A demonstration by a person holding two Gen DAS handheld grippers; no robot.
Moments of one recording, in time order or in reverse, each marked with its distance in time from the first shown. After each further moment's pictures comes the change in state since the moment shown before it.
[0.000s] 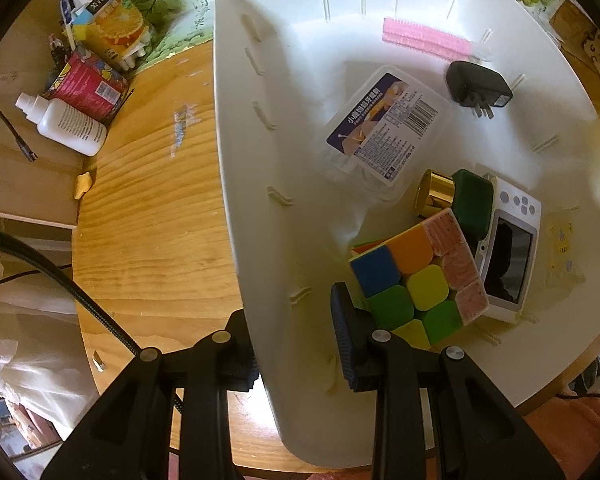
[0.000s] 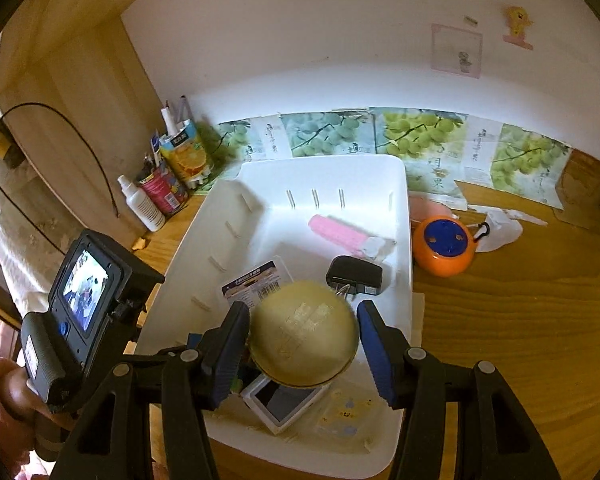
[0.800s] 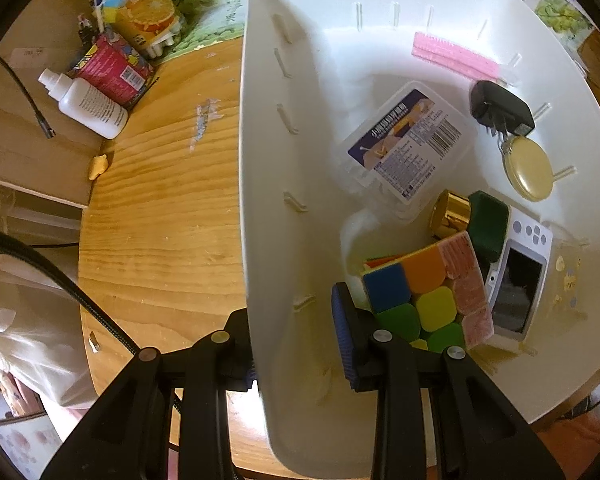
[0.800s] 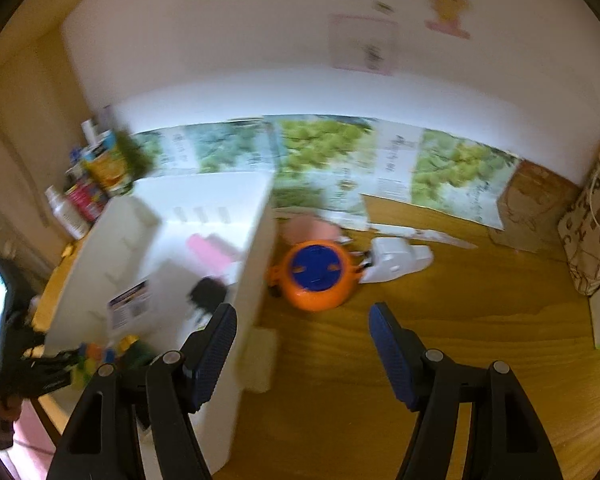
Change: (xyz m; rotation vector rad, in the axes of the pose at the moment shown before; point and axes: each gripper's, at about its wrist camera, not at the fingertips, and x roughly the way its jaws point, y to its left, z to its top) left arm 0.000 0.001 0.003 -0.107 -0.017 0.045; right arm 0.015 -0.122 0.036 0.008 0.031 -0.155
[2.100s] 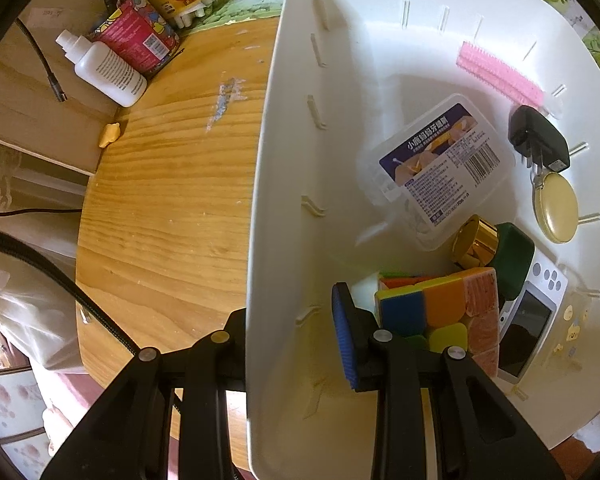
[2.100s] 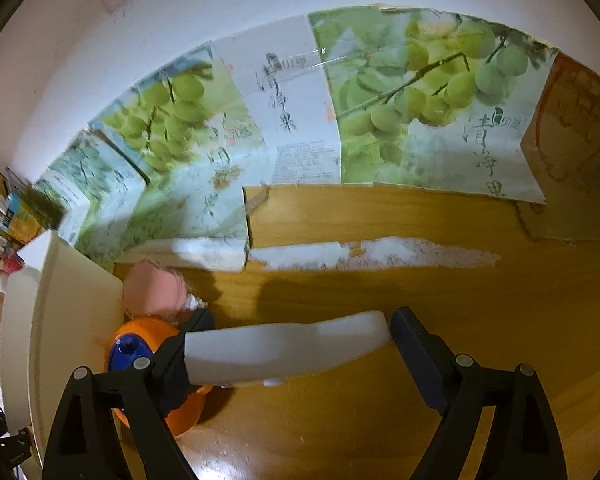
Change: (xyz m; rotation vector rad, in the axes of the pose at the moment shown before) left arm 0.016 0.005 0.007 -0.140 0.054 0.036; right arm 0.155 -0.123 0.033 0.203 0.107 0.076
